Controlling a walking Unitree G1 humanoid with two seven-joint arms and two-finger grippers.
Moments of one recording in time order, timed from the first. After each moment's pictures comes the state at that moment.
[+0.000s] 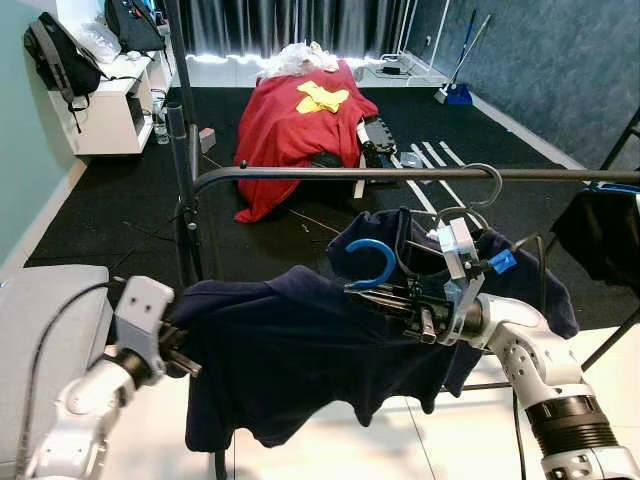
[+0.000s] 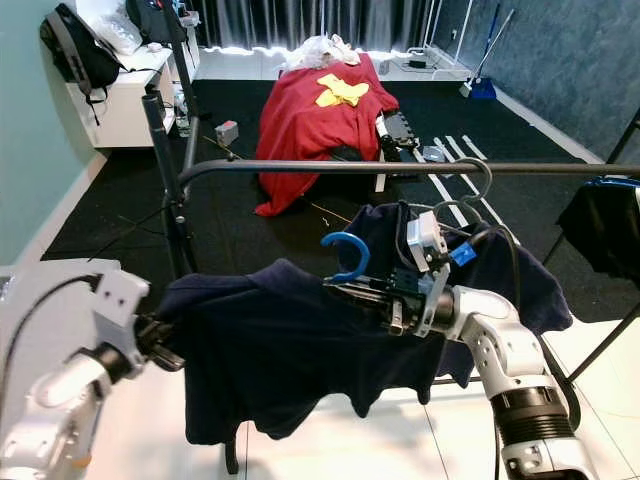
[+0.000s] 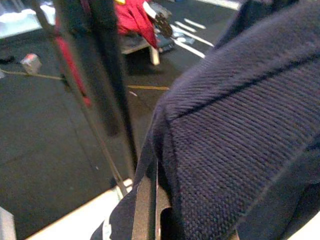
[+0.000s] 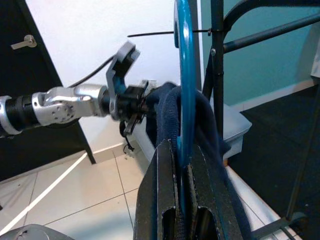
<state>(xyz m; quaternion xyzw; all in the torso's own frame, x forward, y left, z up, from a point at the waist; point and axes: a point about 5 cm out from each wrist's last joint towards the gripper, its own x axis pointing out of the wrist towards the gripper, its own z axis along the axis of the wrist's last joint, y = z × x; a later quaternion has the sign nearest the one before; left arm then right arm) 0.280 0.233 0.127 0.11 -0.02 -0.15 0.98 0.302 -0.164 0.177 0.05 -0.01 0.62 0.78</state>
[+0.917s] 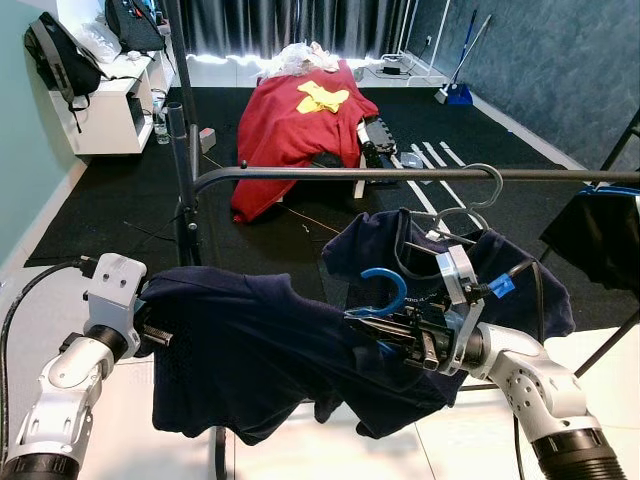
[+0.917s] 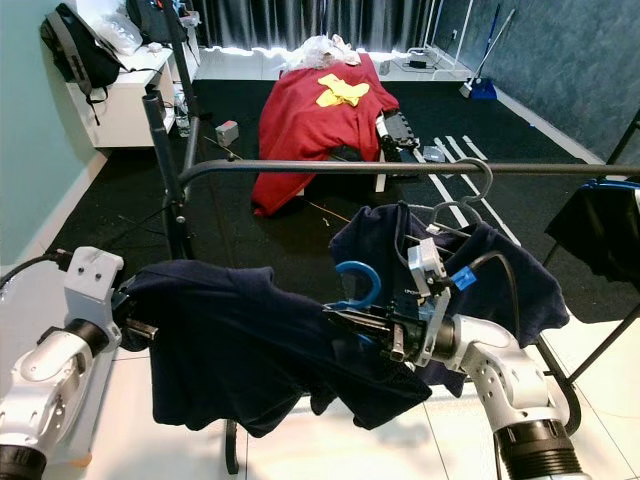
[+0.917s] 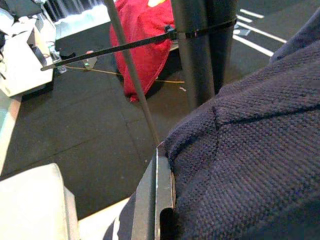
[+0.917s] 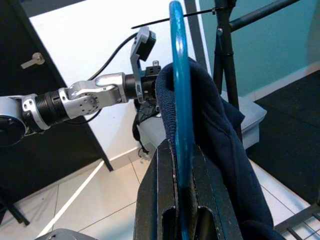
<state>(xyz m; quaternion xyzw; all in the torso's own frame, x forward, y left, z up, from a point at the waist) 0.296 0.269 0.126 0.15 0.01 -0.04 0.99 0.284 -0.166 0.158 0.11 0.02 0.60 0.79</state>
